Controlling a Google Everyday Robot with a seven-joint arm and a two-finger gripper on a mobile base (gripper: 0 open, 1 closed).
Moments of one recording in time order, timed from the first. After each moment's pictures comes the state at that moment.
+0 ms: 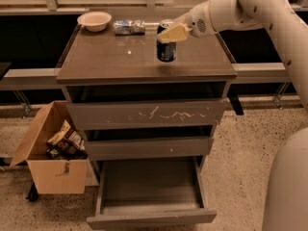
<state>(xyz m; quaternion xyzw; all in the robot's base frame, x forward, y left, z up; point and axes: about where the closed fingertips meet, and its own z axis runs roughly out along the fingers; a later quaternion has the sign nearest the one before) 0.748 -0.065 0.937 -0.45 0.73 0.25 0.46</state>
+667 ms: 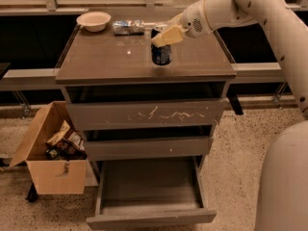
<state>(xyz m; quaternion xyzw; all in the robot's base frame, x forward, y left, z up) 0.732 -0.049 0.937 -0.49 0.71 0.26 0.43</state>
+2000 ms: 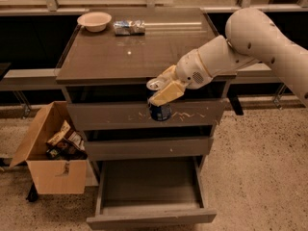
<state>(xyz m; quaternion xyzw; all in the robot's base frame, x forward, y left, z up) 0.580 -0.025 0.846 -0.59 0.68 0.30 0.31</state>
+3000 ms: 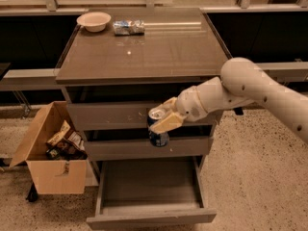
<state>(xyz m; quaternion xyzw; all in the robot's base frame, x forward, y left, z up) 0.563 -0.026 0.754 -0.56 0.69 0.34 0.31</state>
